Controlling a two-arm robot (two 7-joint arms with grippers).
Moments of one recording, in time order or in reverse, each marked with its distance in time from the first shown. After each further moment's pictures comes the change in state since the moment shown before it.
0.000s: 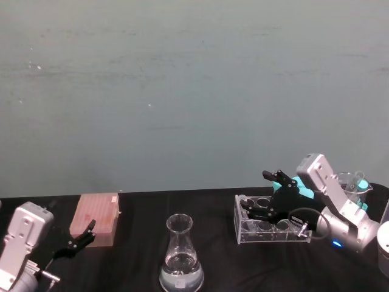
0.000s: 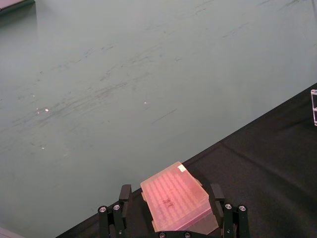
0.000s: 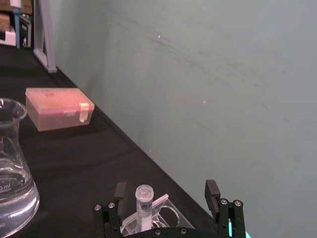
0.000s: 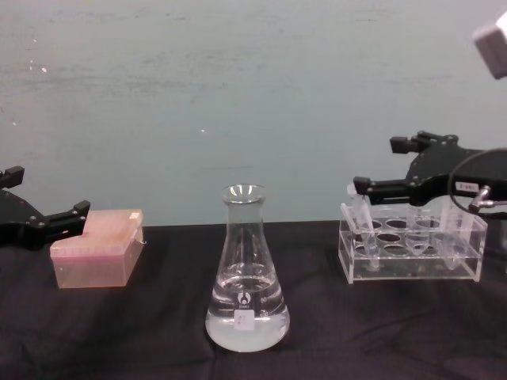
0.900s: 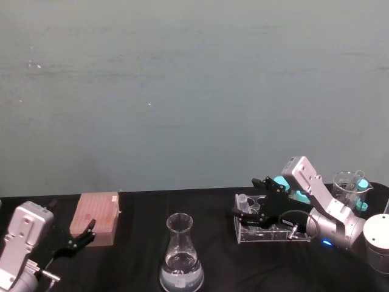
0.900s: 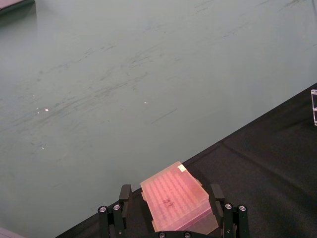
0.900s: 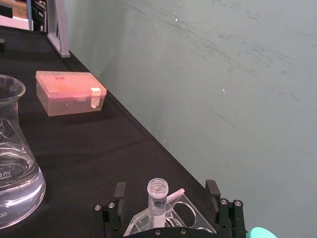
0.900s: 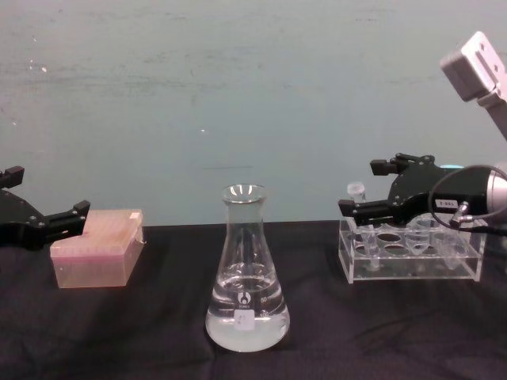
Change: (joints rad) left arm 0.000 0.000 0.000 0.000 0.000 0.000 0.000; right arm 0.093 -0.083 0.003 0.201 -0.061 -0.040 0.093
